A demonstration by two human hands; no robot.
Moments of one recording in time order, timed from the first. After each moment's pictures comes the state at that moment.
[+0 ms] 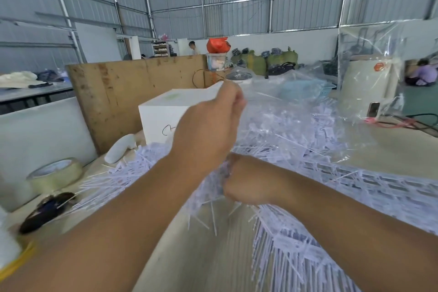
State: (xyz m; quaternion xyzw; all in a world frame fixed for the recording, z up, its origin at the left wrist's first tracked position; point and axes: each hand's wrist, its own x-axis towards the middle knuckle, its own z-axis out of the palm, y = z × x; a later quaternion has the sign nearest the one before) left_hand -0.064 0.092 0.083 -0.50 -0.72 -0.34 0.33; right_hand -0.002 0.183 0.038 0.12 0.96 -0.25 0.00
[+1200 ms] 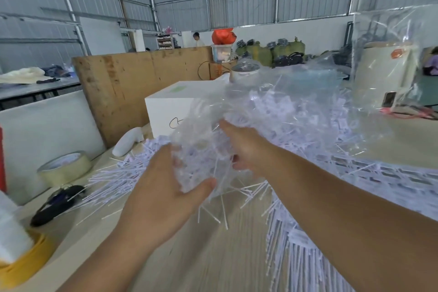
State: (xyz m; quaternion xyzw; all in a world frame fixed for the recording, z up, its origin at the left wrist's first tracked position) left_hand -0.076 0.007 0.001 -0.32 -0.84 -0.43 0.11; right_hand -0.077 0.201 0.026 0.26 0.72 -0.63 -0.12
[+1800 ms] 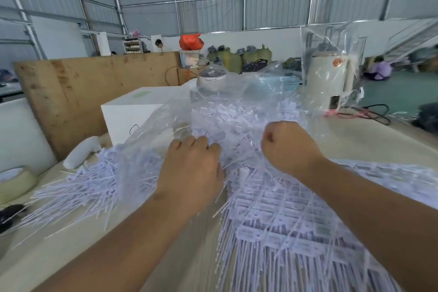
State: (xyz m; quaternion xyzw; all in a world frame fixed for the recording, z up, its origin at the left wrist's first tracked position) left_hand -0.047 0.112 0.015 -0.48 -0.80 -0.05 0.34; right_hand 0.049 0.292 0.031 0.29 0.91 -0.11 -0.27
